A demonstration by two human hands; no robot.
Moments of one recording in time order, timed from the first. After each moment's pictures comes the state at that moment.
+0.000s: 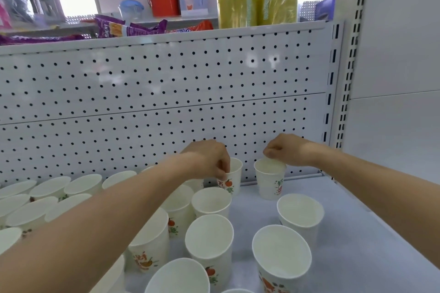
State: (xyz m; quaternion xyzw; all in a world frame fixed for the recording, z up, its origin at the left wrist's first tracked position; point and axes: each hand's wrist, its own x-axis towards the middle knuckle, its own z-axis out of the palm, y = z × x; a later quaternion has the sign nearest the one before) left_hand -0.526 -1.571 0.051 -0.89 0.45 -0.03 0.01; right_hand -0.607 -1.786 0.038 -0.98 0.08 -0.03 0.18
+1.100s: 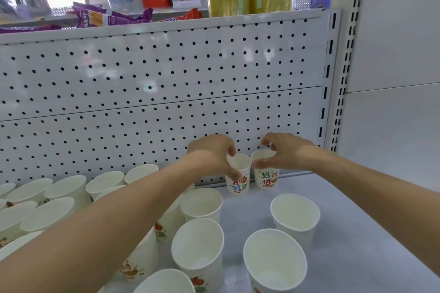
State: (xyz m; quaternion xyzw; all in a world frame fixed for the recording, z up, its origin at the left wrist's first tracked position) left_hand -0.527 -1.609 0.040 -0.93 0.37 -0.04 -0.04; right_hand -0.617 -1.779 0.032 -0.98 0.17 -0.06 0.13
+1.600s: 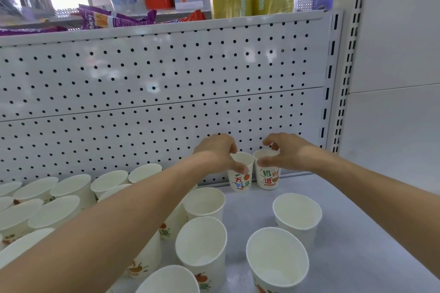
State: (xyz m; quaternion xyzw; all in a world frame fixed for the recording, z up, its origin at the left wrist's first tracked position) left_hand -0.523 -1.614 0.036 -0.93 0.35 -0.01 -0.14; right_hand -0.616 -1.782 0.028 -0.97 0.15 -0.08 0.18
